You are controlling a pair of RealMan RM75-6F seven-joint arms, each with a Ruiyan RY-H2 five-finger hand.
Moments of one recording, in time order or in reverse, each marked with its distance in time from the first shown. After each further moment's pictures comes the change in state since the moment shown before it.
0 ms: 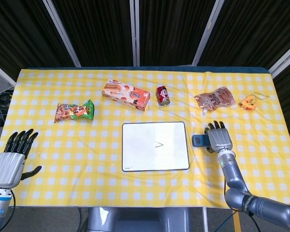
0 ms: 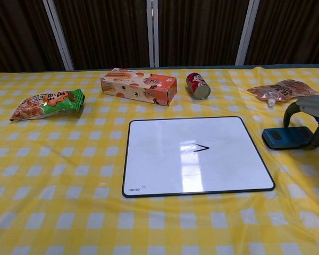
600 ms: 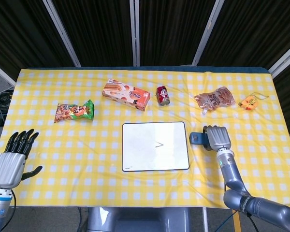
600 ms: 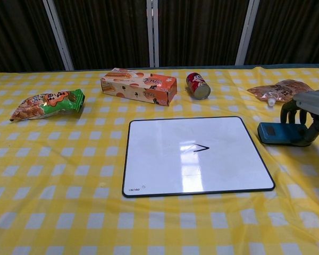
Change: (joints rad) left arm 0.000 -0.003 0.003 -0.001 0.006 0.009 -0.008; right arm -0.015 -0.043 -0.002 0.060 -0.113 0.045 0.140
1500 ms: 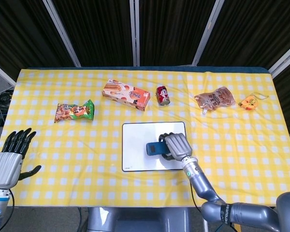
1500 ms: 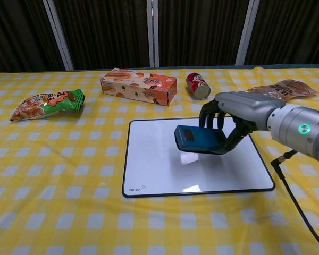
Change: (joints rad) left arm 0.001 0.020 -0.003 -0.011 0.001 0.008 -0.047; right arm 0.080 -0.129 0.041 -0.248 -0.118 0.044 -0.016
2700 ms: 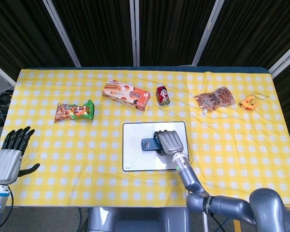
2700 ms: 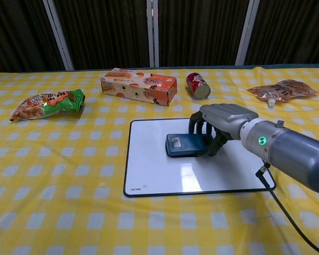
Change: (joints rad) left arm -0.021 -0.001 -0.014 0.016 -0.063 -0.053 -0.013; right arm 0.069 -0.177 0.007 0.296 0.106 -0.052 -0.032
